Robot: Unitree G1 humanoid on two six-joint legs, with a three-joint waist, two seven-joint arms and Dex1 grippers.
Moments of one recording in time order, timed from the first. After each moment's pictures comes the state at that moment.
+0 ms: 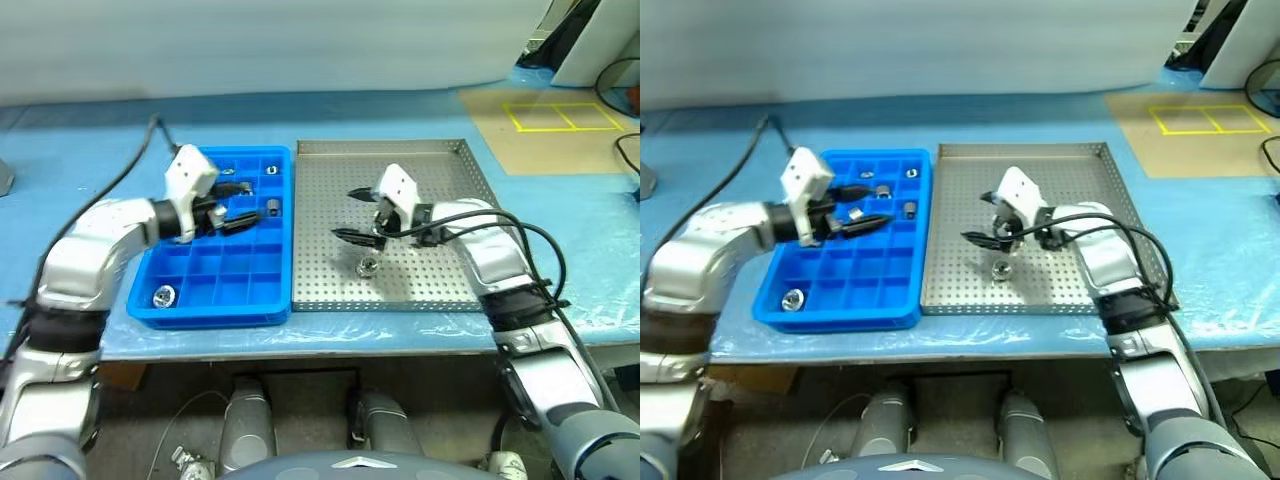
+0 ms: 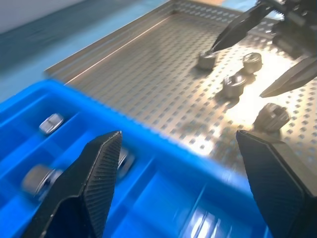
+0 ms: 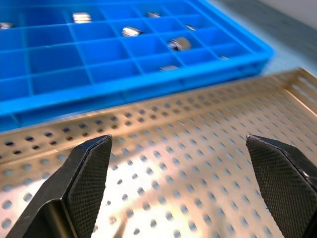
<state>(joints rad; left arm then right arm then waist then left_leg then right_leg) -0.63 0.63 -0.06 -0.01 -0.40 0.59 -0.95 -0.60 -0.49 0.15 0.06 0.12 0.41 0.93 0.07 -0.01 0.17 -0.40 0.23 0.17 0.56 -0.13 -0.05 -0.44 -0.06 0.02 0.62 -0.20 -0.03</state>
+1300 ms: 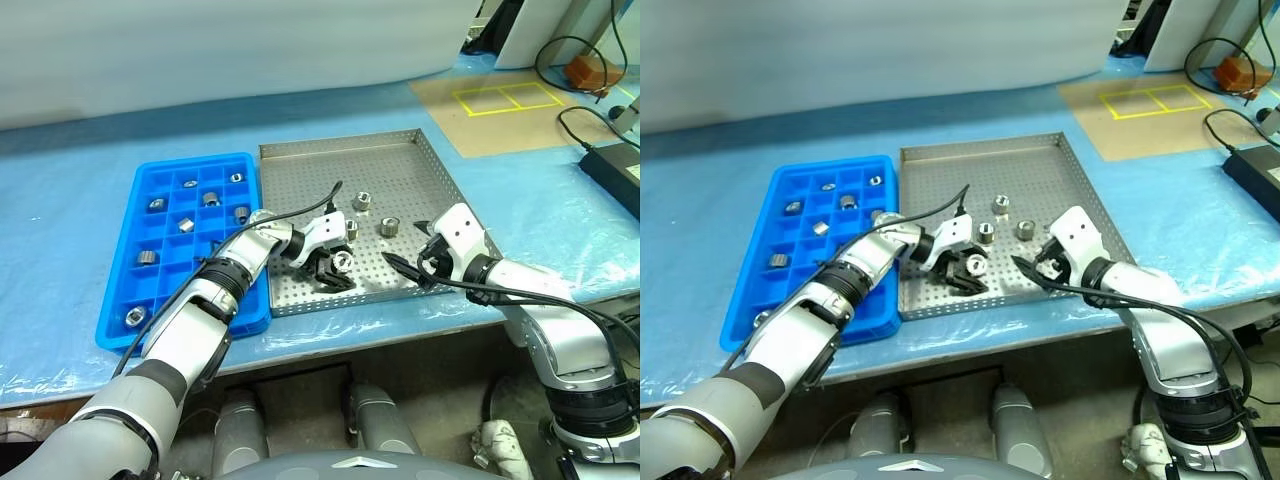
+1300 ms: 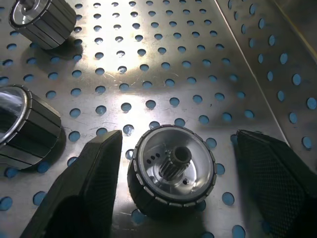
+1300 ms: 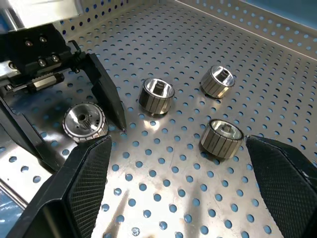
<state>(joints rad) -0.93 0.16 -0.40 0.89 0.05 -0.01 -1.18 -0.21 -0.59 -0.02 -0.46 0.21 0.74 0.62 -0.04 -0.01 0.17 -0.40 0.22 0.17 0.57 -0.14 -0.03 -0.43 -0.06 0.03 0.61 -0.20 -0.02</state>
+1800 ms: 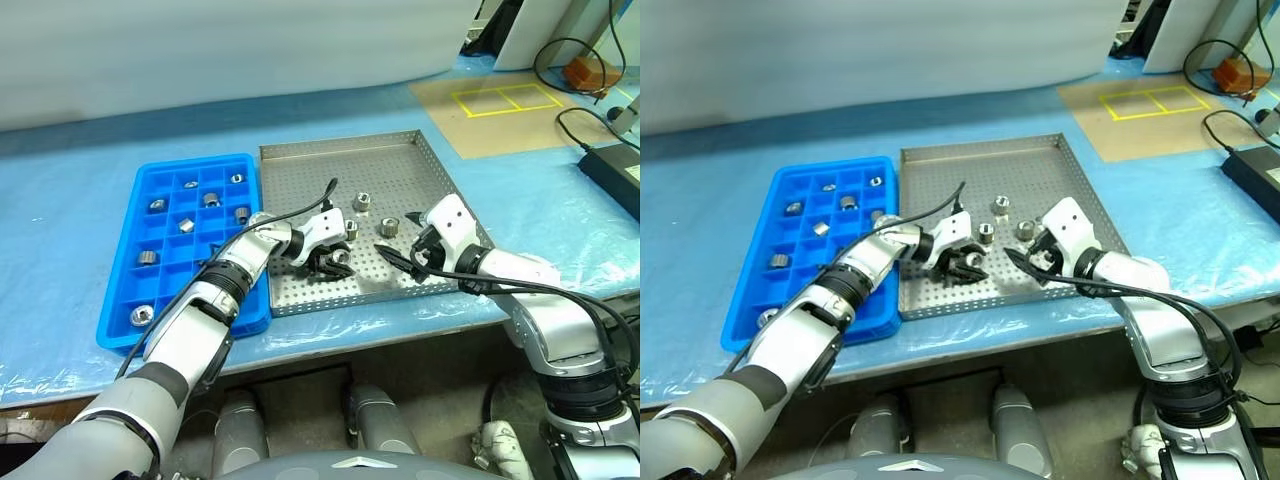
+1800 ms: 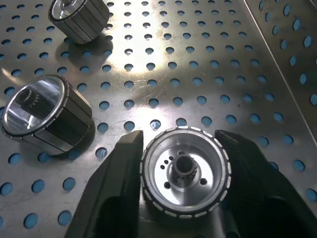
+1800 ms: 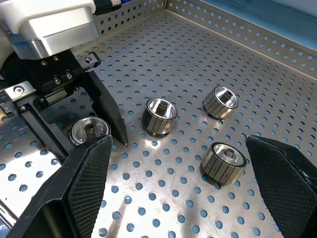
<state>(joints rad) -0.90 0.16 -0.35 0.88 0.05 0.00 -1.13 -0.26 -0.59 0.02 -0.42 0.21 0.71 0.63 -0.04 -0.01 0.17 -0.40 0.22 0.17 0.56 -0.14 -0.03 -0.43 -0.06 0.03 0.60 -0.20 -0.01</state>
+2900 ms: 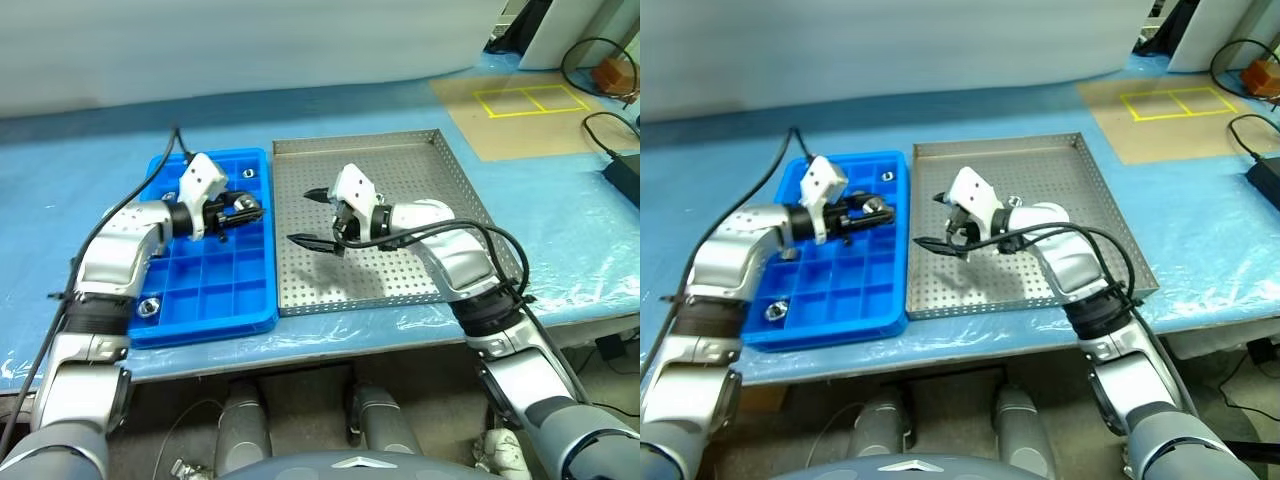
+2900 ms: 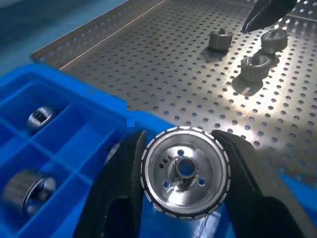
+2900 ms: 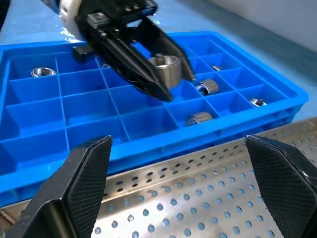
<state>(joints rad) -0.48 0.61 0.07 0.04 -0.27 0.49 -0.95 -0.71 -0.34 0.32 0.05 0.18 0.42 0.90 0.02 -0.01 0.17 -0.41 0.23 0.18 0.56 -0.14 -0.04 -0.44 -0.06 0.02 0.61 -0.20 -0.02</state>
